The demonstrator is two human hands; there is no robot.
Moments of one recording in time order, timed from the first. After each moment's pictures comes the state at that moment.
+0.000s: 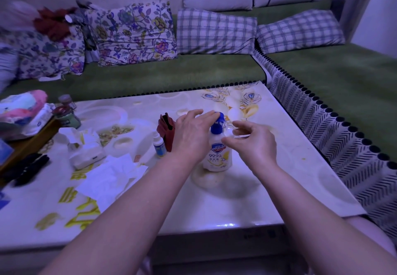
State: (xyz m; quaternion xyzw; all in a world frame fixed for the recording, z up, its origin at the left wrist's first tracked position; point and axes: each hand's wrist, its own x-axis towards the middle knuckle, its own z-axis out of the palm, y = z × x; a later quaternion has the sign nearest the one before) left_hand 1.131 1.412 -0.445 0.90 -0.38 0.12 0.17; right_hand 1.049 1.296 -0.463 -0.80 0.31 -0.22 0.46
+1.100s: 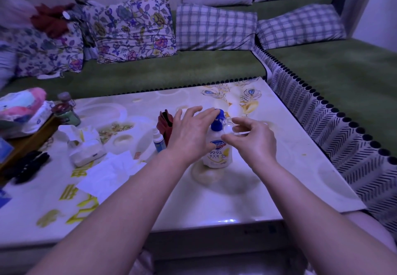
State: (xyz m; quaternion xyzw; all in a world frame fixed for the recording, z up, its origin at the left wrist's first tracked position) left_hand 1.138 1.420 -0.453 0.90 -0.41 0.13 0.09; right_hand 1.047 1.296 -0.466 -0.81 0.31 -0.22 0.45
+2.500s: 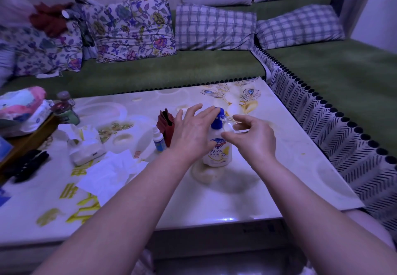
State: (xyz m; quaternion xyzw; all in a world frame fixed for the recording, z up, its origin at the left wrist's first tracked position) left_hand 1.137 1.418 -0.455 0.90 -0.40 0.11 0.11; right_hand 1.050 1.297 -0.465 -0.81 0.31 -0.24 0.44
